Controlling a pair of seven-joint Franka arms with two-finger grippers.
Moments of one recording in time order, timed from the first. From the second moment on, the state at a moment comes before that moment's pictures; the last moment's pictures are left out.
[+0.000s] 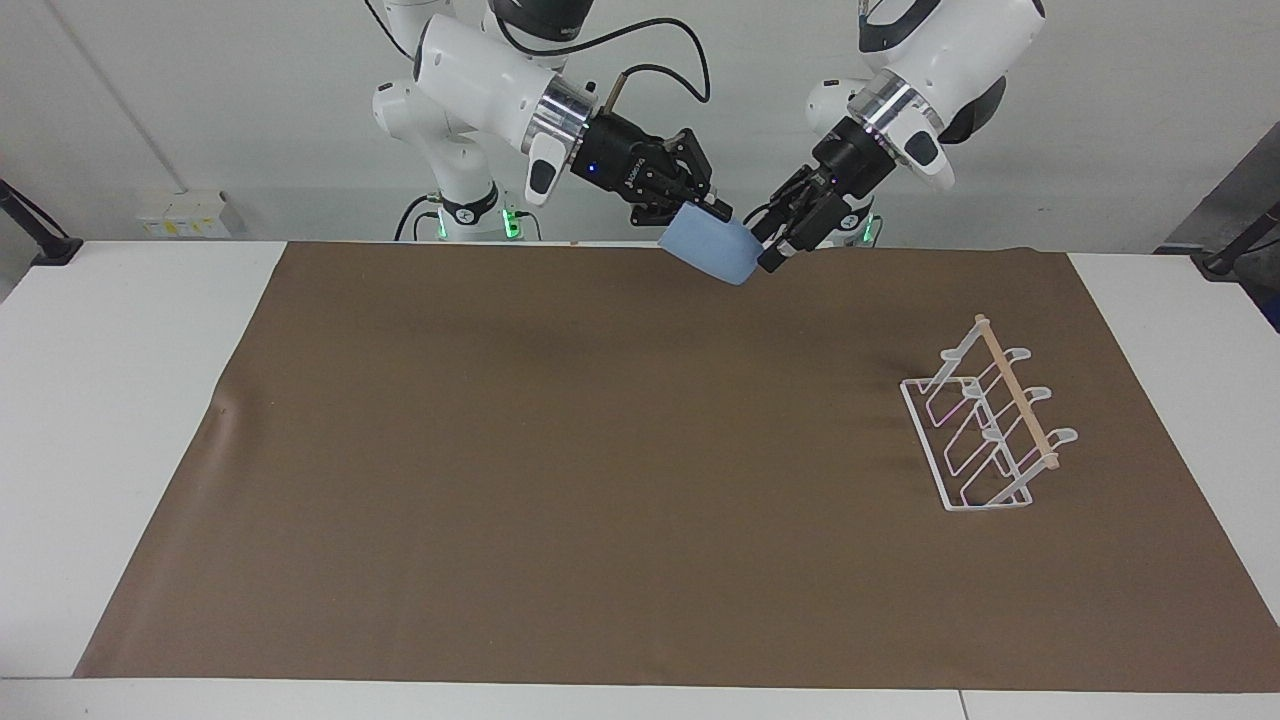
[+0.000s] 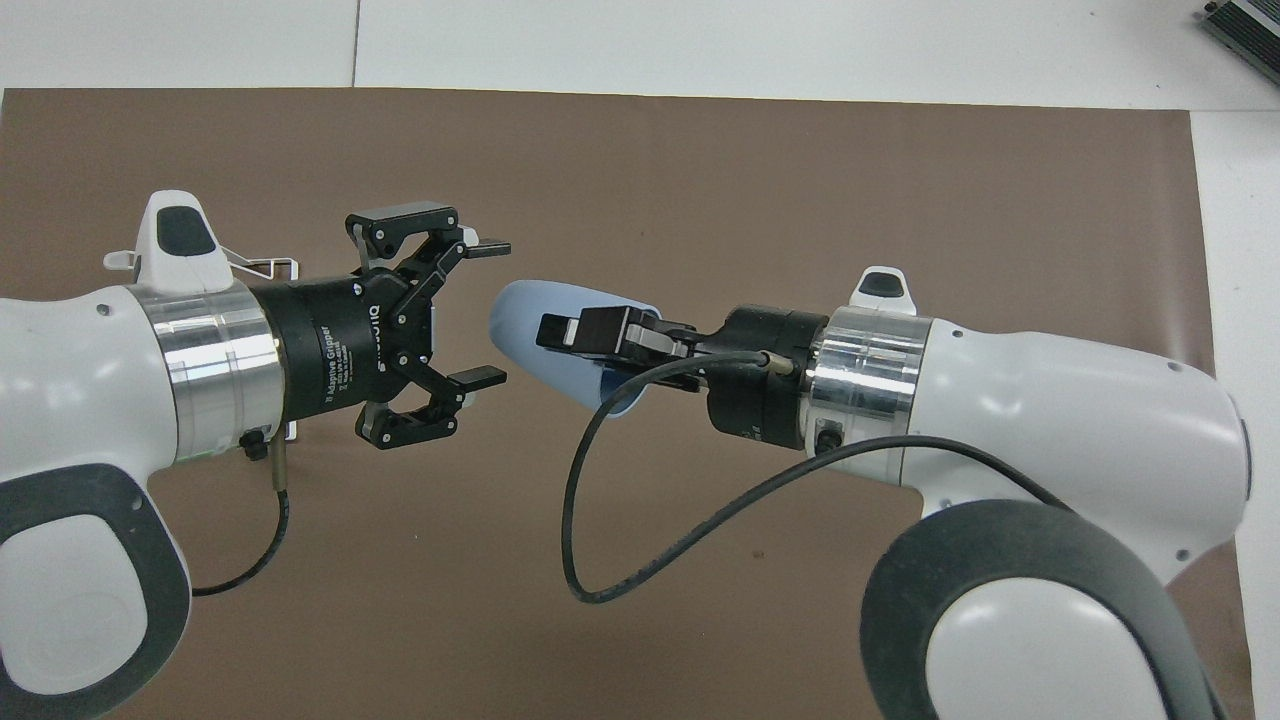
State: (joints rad) left arm -0.23 -0.20 -0.19 -1.95 -0.74 2.26 -1.33; right arm 0.25 -0.09 0.26 -1.90 1.24 2.38 0.03
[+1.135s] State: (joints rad) left arm -0.28 -0.17 -0.21 -1.94 -0.73 2.32 -1.37; right arm 0.25 -0.09 0.26 -1.90 1.24 2.38 0.03
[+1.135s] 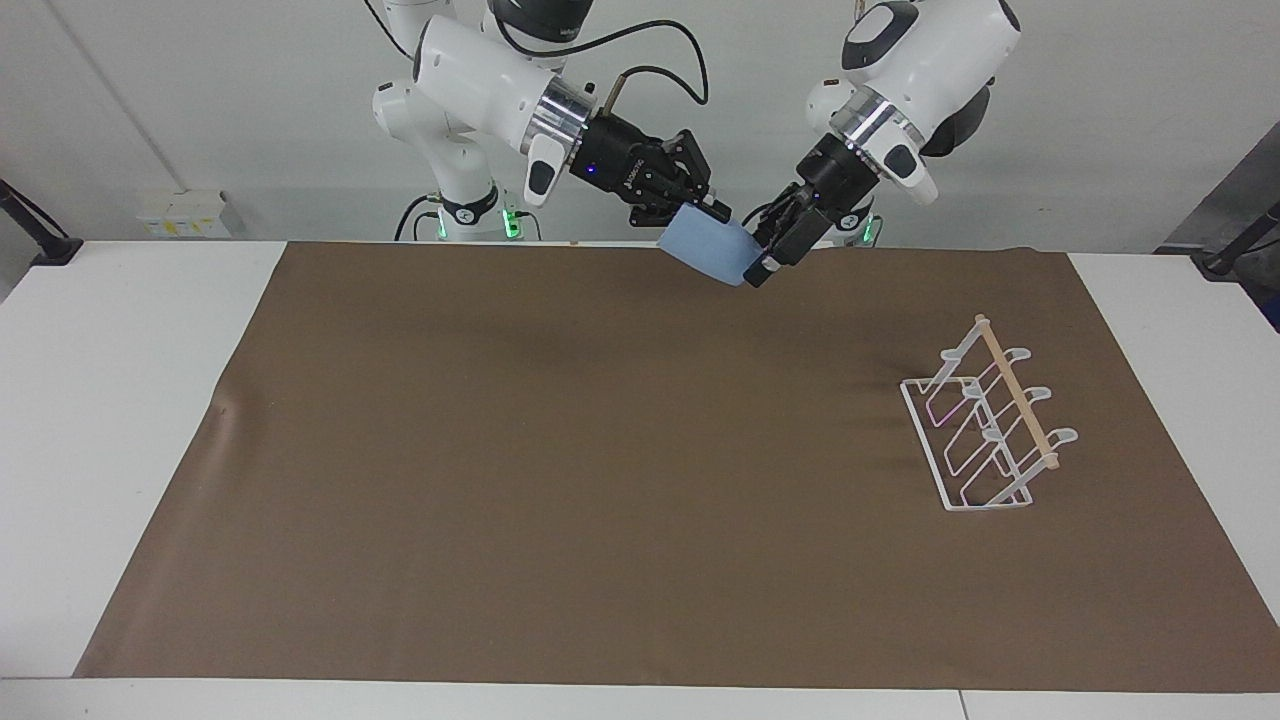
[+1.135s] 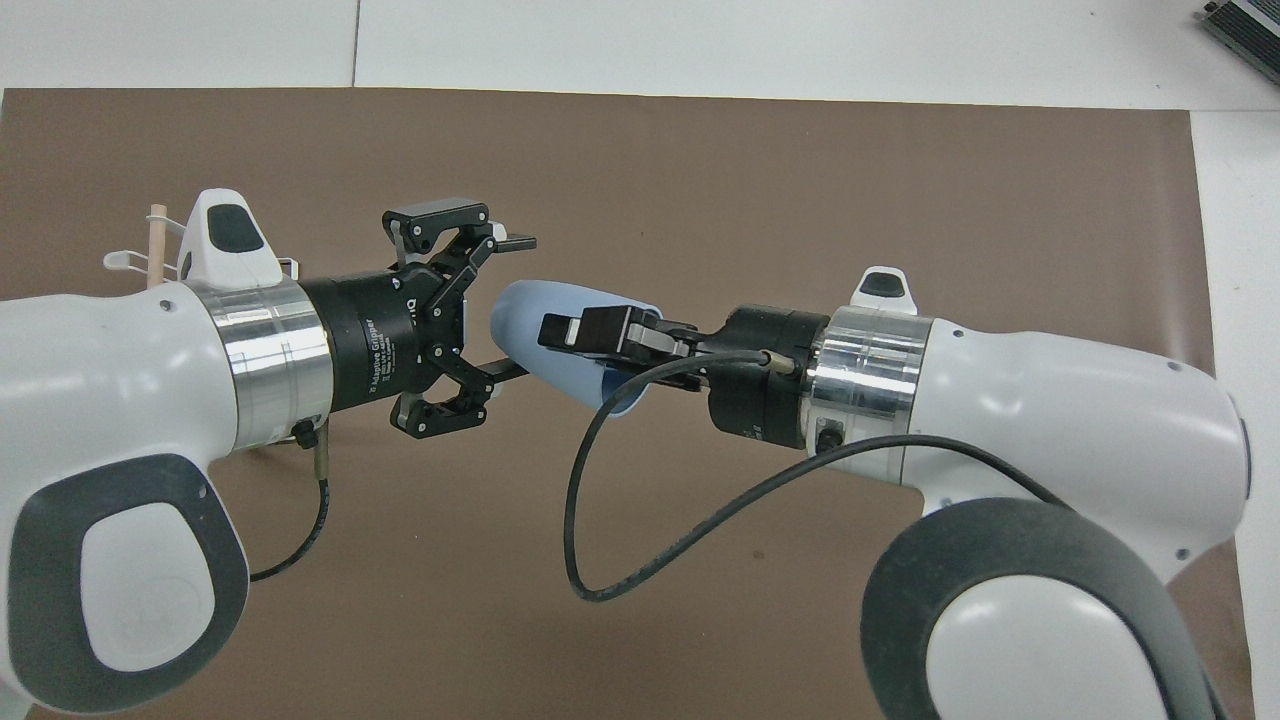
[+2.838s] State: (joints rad) left arm -0.26 -0.16 -0.19 -1.96 -0.72 2.32 -1.38; right arm 0.25 -0.09 0.26 -1.91 1.22 2.39 0.07
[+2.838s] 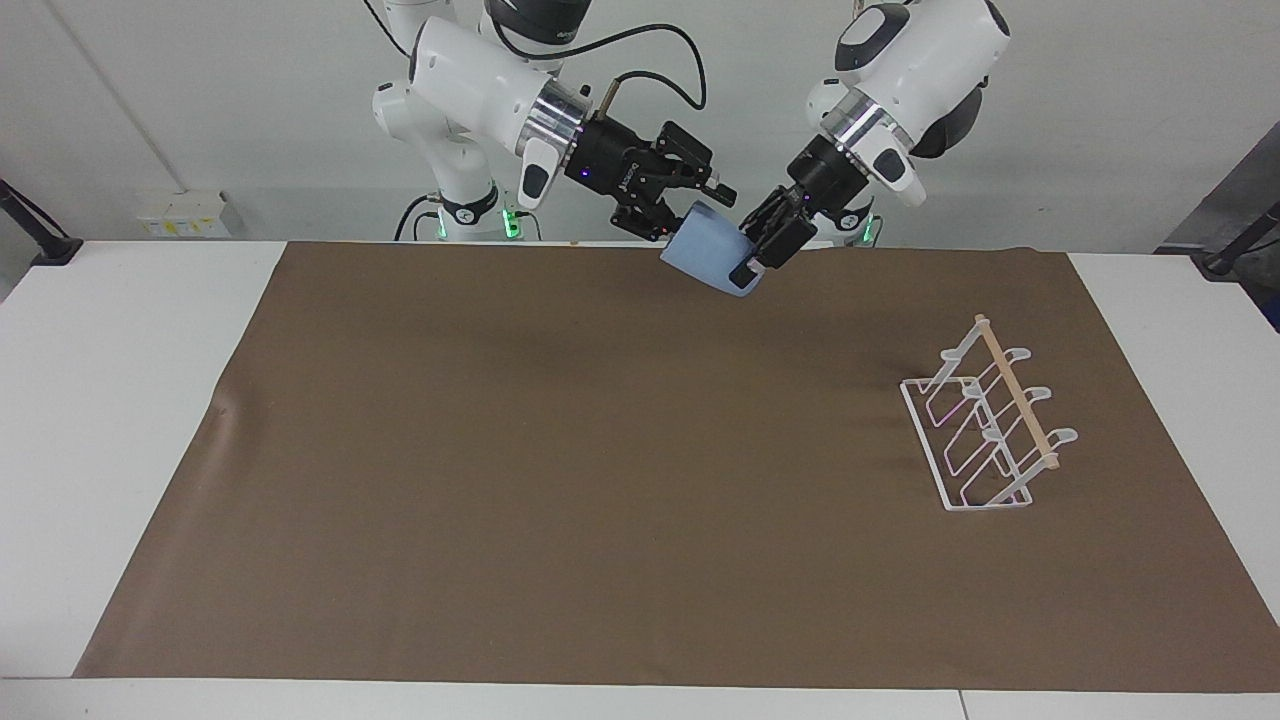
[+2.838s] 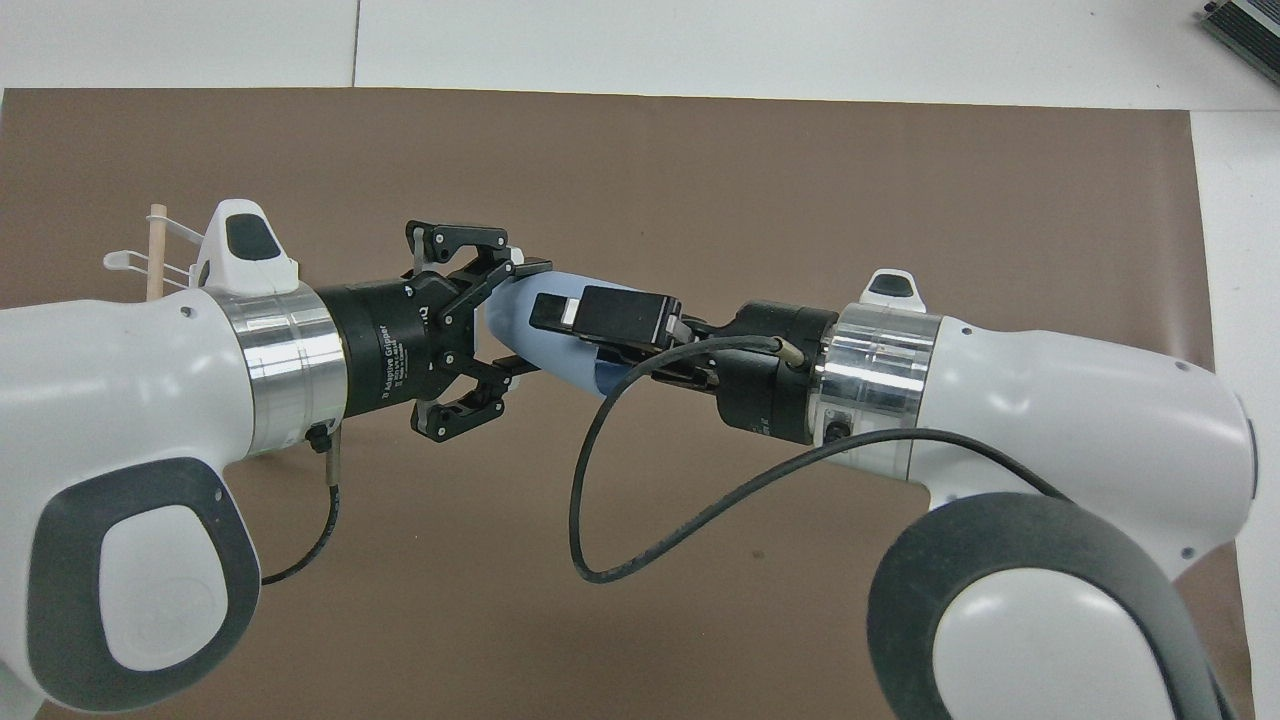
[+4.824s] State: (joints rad) left arm 0.01 -0.01 -0.17 -1.81 0.58 2.20 -0.94; right arm -0.11 -0.03 0.24 -1.70 -0.10 1.71 0.00
